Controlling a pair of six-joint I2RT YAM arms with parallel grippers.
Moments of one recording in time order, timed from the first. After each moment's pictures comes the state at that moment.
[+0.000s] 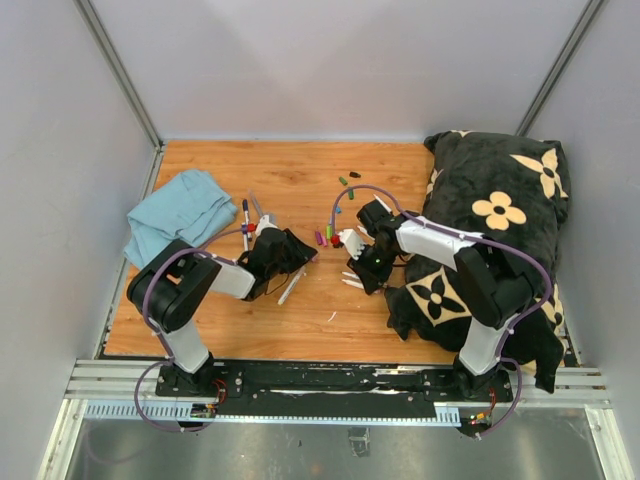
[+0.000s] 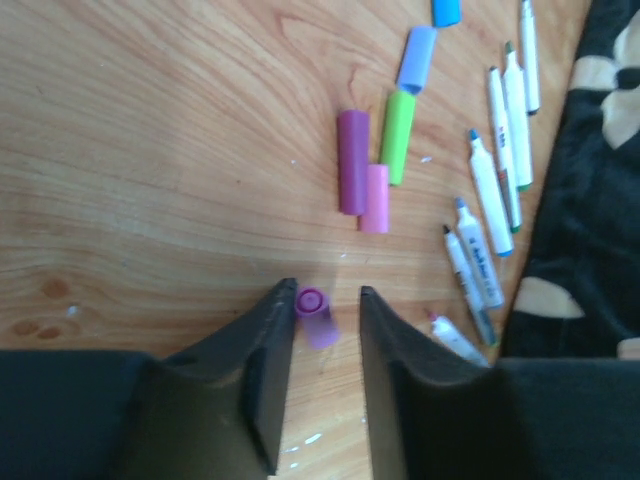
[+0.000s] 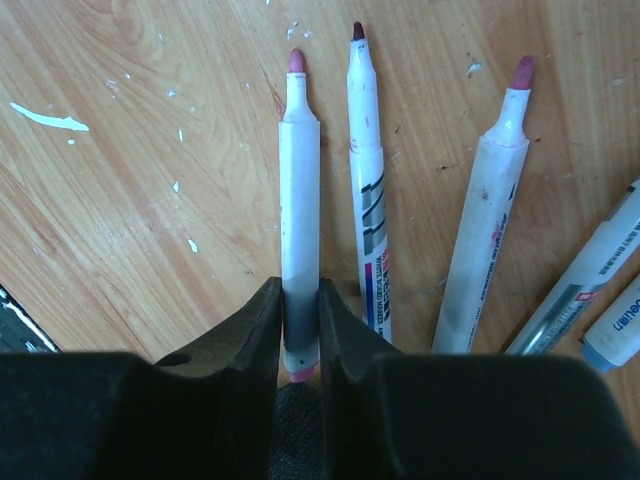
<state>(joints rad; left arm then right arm) -0.57 1.72 0.54 0.66 -0.07 -1.04 0.59 1.78 1.12 -0.72 -0.38 -0.47</state>
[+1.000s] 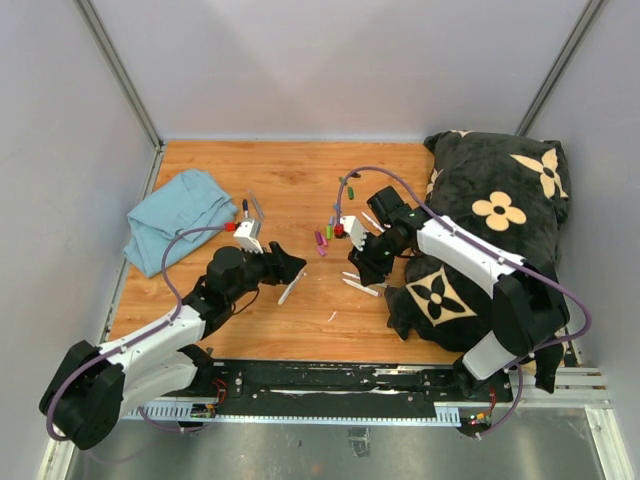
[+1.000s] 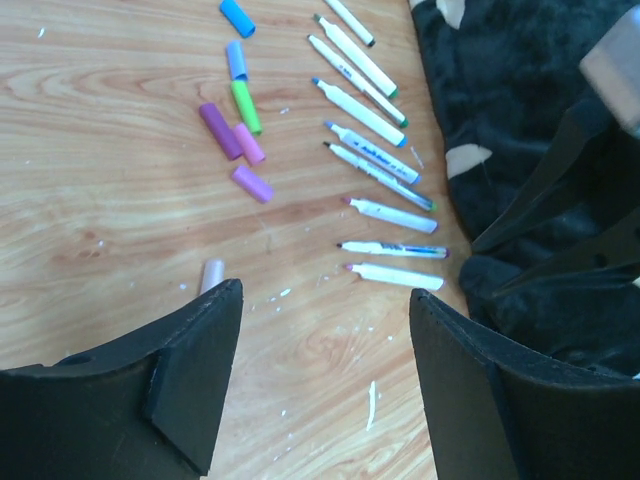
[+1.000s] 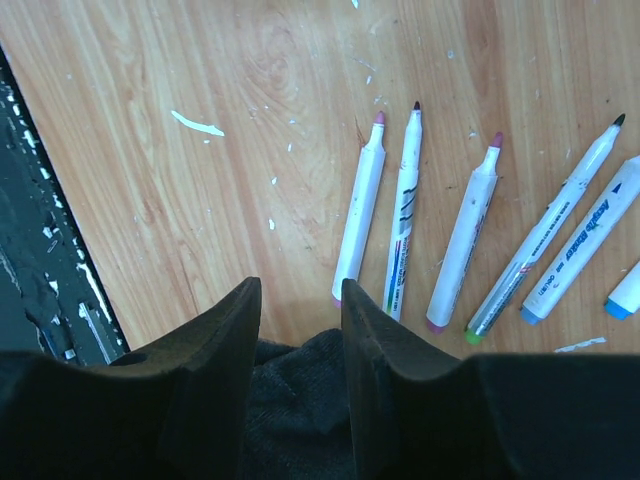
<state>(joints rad) -0.57 0.99 0.32 0.43 0.07 -0.60 0.59 1.58 1.16 -0.80 -0.49 -0.57</state>
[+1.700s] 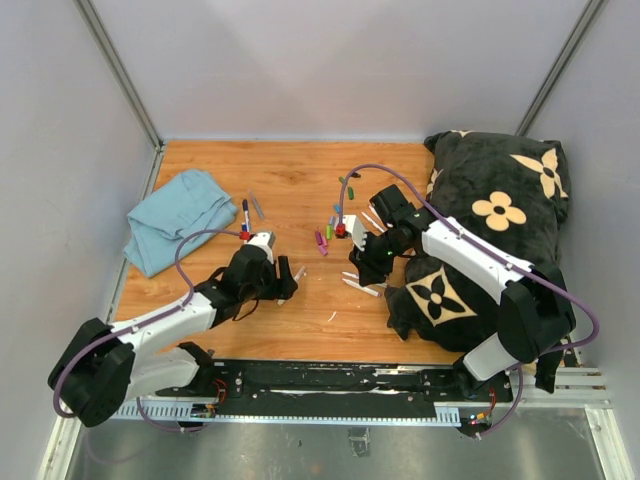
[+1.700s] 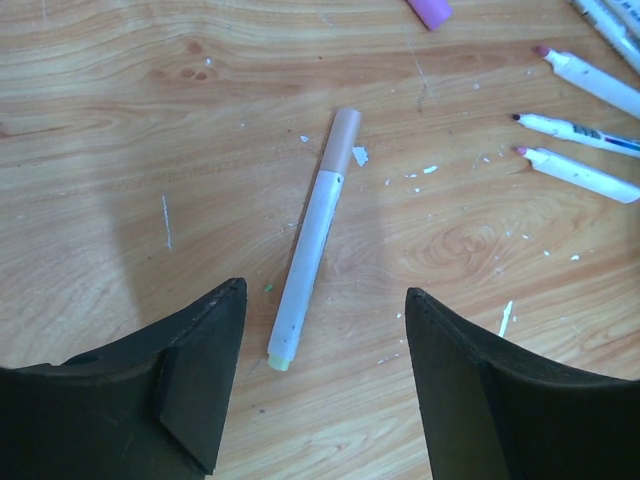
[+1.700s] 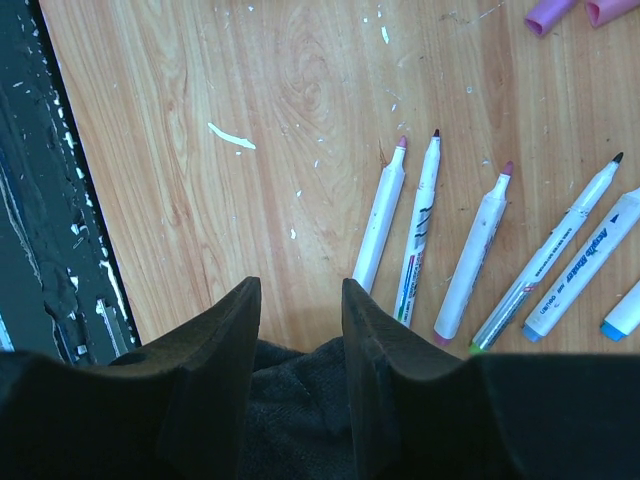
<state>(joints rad) -0.62 1.08 0.40 0.00 -0.05 -0.55 0.59 1.53 1.16 -0.81 -0.56 -0.61</state>
